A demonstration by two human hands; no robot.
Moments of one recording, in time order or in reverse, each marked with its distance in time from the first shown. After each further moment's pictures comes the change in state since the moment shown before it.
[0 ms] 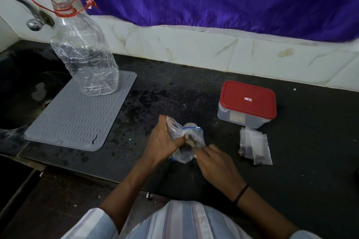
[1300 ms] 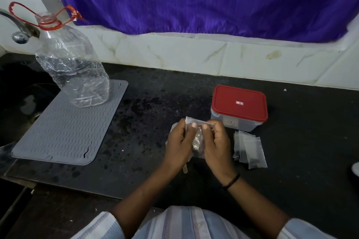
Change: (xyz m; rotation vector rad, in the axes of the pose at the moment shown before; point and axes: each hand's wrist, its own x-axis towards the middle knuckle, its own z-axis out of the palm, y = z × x) left_hand 0.004 0.059 0.042 -0.471 -0.035 0.075; right_hand 0.053 0.001 -0.033 0.925 0.432 0.599
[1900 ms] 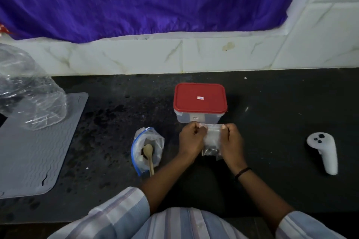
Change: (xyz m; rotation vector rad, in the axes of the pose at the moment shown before) left_hand 0.030 -0.041 0.141 0.046 -0.088 -0.296; right_hand 0.013 0.079 -0.125 -0.273 0.313 0.303
